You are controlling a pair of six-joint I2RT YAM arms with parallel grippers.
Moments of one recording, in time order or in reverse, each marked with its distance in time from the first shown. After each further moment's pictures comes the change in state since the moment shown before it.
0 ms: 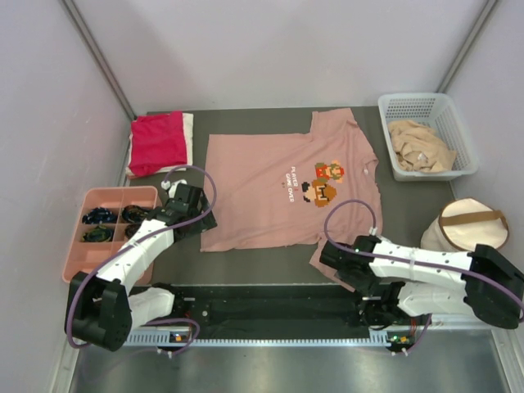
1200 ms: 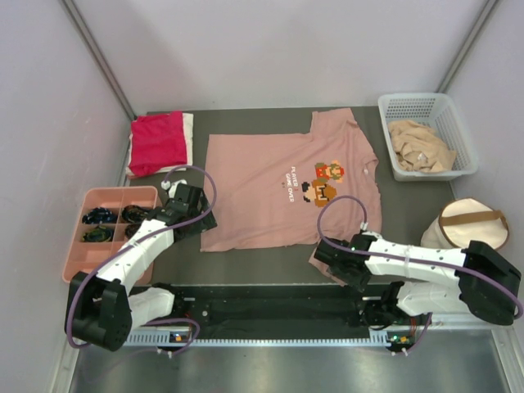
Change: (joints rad) left arm 0.000 0.000 0.000 -0.002 0.000 0.000; right arm 0.000 0.019 0.014 0.111 0.030 -0.061
